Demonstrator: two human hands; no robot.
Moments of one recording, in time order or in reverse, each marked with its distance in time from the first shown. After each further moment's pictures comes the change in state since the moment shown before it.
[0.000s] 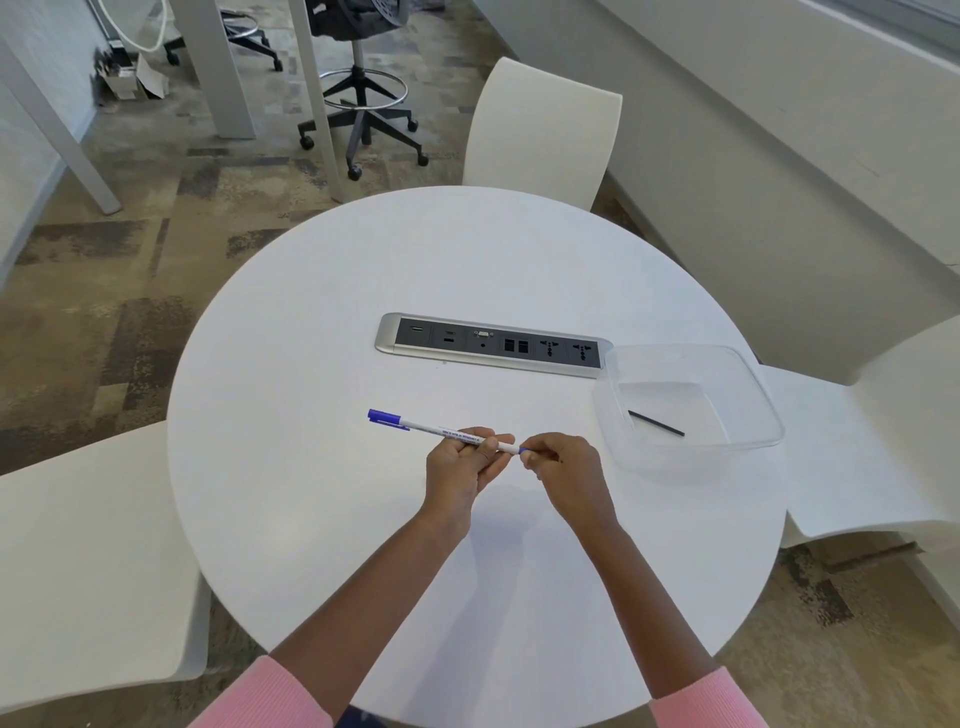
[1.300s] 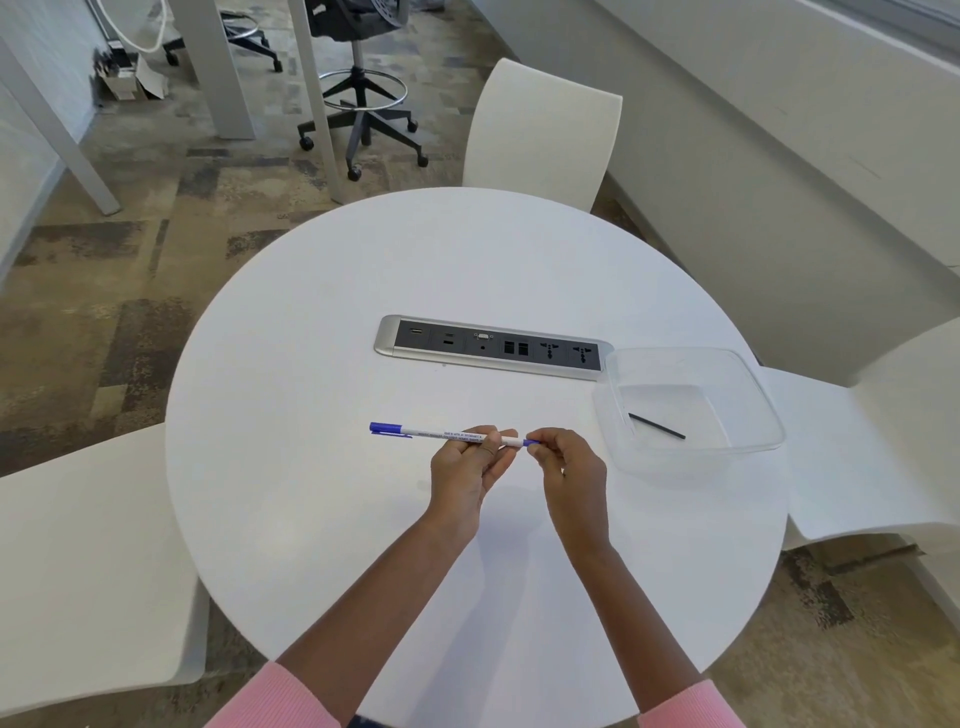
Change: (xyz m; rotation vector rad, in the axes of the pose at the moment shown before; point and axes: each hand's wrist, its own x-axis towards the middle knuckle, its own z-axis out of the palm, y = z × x) left_hand 0.000 0.001 0.008 -0.074 0.027 -0.013; right_hand -0.006 0.008 0.011 0.077 0.269 -0.149
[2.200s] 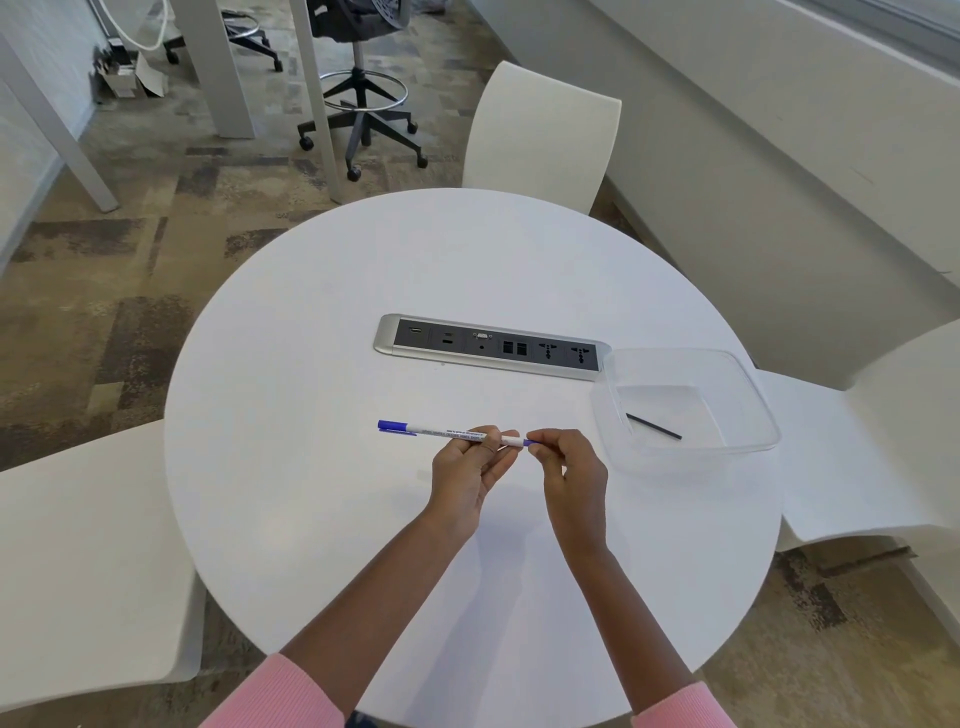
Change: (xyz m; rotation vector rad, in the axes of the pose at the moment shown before) left_hand 0.004 -0.004 -0.003 -0.043 -0.028 -0.048; right_hand -0.004 0.004 0.000 0.029 0.065 -0.081
